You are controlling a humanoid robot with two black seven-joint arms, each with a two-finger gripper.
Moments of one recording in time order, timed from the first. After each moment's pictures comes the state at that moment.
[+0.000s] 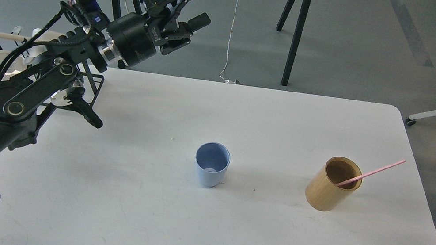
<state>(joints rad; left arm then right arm) -0.70 0.26 -1.01 -1.00 1.06 -0.49 -0.49 0.62 -0.91 0.87 1.06 -0.54 0.49 0.49</state>
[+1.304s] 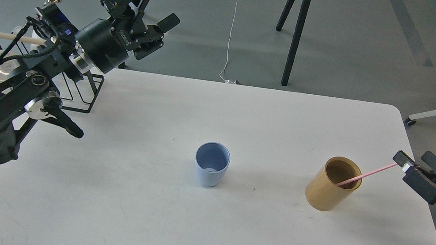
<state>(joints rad) -0.60 0.31 -1.05 -1.04 0.99 -0.49 -0.49 0.21 -1.06 0.65 1.38 -1.47 -0.33 0.49</state>
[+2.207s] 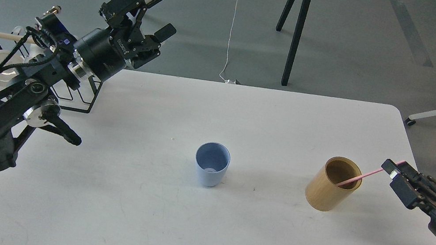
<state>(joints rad) -0.57 0.31 -1.05 -1.04 0.99 -0.49 -0.49 0.17 -1.00 0.65 1.36 -1.47 -0.36 0.49</state>
